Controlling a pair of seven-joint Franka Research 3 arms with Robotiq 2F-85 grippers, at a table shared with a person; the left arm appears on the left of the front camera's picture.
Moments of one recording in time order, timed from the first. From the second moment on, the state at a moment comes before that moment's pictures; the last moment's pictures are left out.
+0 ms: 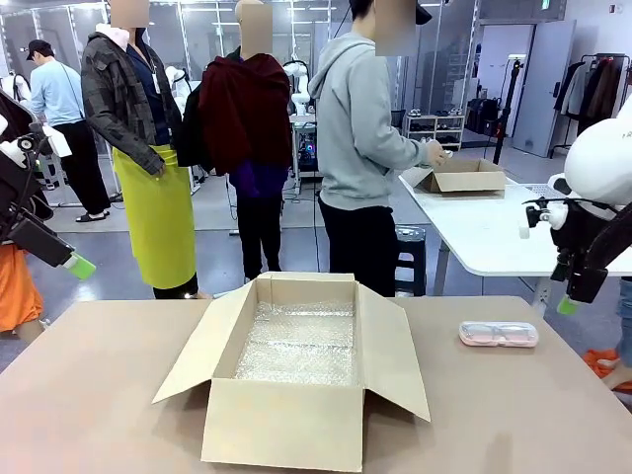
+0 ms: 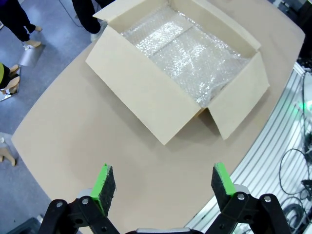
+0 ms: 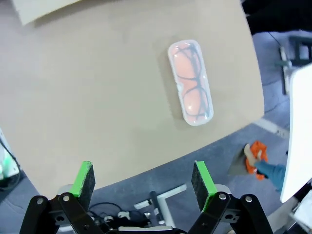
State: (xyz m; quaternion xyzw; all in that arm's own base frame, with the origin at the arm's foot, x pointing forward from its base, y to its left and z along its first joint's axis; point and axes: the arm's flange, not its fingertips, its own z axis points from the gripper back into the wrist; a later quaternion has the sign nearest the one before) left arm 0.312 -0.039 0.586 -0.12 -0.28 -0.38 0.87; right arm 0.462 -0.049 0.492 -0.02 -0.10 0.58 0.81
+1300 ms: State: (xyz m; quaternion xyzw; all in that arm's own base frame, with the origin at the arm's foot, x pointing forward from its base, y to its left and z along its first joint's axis) left arm 0.312 -0.039 0.585 -0.12 -0.28 -0.38 0.87; right arm 0.582 -0.070 0.448 0.01 -0.06 0.67 0.74
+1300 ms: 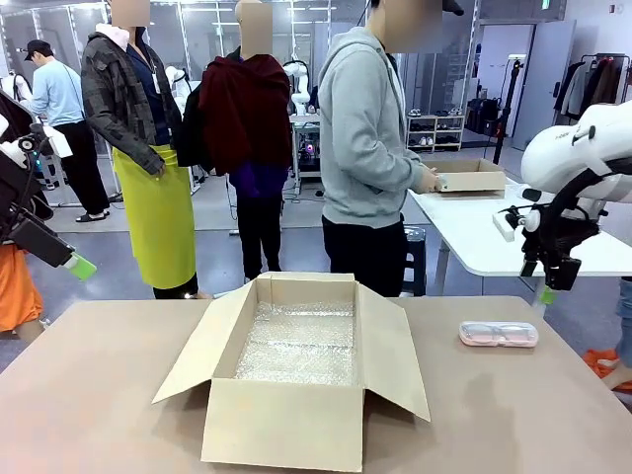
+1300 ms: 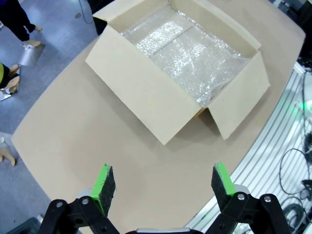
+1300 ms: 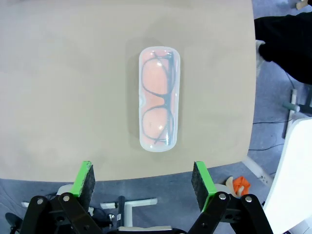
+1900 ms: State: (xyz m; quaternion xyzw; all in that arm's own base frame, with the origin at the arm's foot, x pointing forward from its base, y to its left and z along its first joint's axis) left arm 0.312 -0.039 0.585 -0.12 -0.28 -0.38 0.87; right arm 0.612 -0.062 0.382 0.02 -0.05 0.67 0.74
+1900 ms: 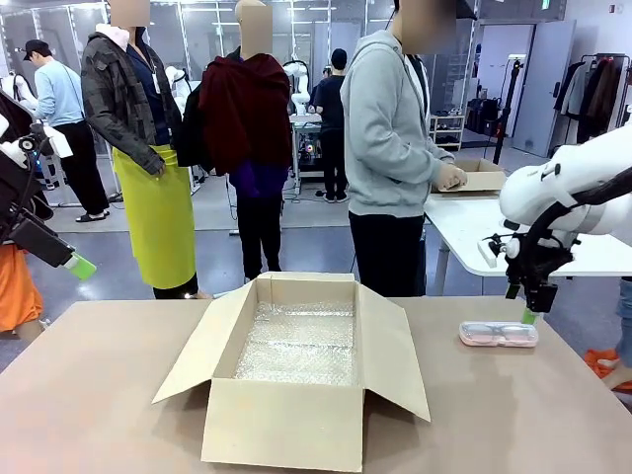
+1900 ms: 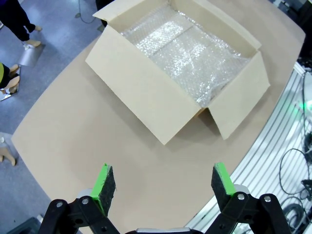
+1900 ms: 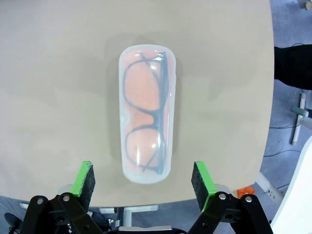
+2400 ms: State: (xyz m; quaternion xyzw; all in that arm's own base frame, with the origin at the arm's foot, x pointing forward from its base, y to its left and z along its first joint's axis) left arm 0.312 -0.039 0.585 -0.12 -0.28 -0.38 0.87; right arm 0.625 -0.044 0.344 0.02 -0.06 0.68 0.73
